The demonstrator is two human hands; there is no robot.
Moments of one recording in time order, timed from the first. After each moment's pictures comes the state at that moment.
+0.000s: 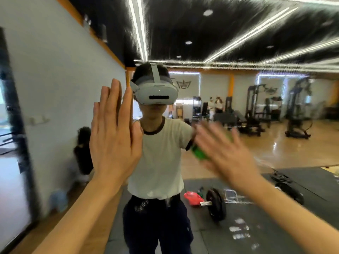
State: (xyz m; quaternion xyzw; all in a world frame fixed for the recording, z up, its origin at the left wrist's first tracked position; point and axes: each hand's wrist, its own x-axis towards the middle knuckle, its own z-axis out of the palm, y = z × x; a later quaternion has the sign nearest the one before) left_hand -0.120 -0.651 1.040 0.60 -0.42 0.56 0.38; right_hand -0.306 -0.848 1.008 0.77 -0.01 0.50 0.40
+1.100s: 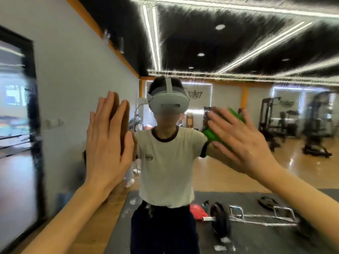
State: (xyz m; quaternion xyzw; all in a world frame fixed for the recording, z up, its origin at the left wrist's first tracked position) left_hand -0.138 -0.656 1.042 0.60 -0.43 0.53 0.41; right_hand -0.344 -0.890 1.069 0.76 0.06 0.54 0.36
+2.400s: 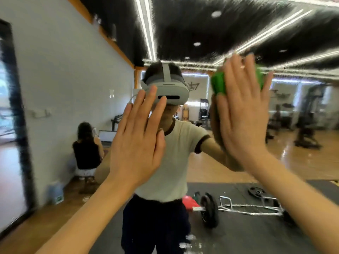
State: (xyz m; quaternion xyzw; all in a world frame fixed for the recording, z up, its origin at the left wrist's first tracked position) left_hand -0.218 -0.758 1.040 0.59 -0.47 0.57 0.31; right_hand -0.363 -0.917 1.095 0.71 -0.11 0.66 0.23
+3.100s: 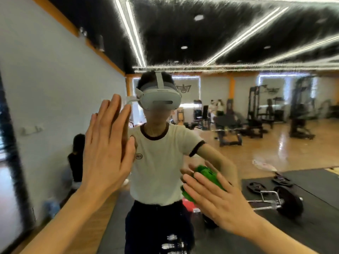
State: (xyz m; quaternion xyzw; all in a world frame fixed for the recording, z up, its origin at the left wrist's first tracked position) left_hand -0.229 -0.755 1.040 0.59 -0.49 0.53 0.36; right_hand -0.424 -0.958 0.933 0.79 0.03 0.45 0.41
